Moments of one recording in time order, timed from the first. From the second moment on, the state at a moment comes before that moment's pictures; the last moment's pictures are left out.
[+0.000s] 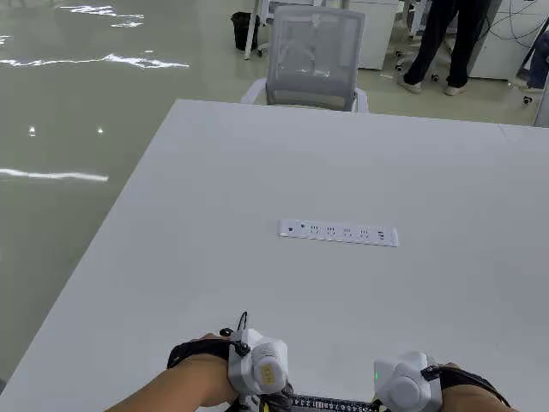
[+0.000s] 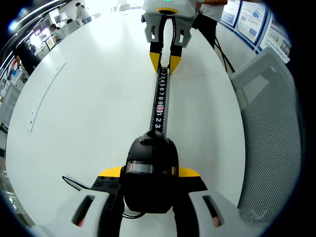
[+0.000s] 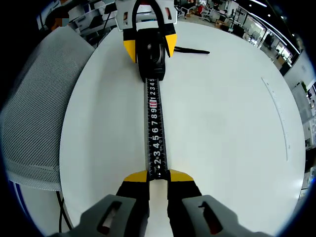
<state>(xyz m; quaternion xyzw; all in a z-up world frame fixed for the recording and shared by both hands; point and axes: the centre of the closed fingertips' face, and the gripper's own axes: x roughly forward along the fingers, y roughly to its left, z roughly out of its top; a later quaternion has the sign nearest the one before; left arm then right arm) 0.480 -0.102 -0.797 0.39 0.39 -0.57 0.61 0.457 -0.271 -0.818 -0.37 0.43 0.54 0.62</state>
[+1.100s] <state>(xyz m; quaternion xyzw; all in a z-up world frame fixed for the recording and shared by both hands) 0.480 -0.102 -0.798 0.39 0.39 -0.57 0.61 0.457 -0.290 -0.818 -0.38 0.44 0.53 0.62</state>
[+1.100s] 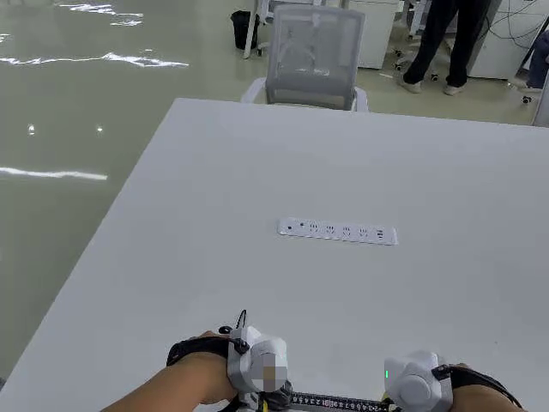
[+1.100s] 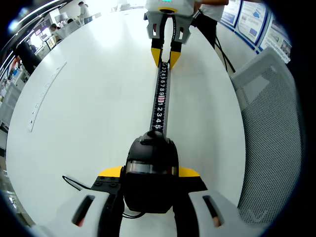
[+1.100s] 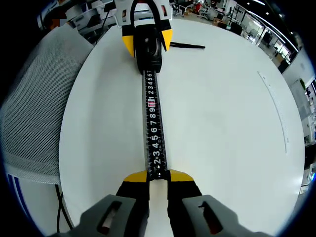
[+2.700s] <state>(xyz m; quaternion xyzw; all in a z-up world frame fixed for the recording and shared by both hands) 0.480 -0.102 -0.798 0.39 0.39 -0.57 0.61 0.455 -0.310 -0.817 -0.38 0.45 0.52 0.62</state>
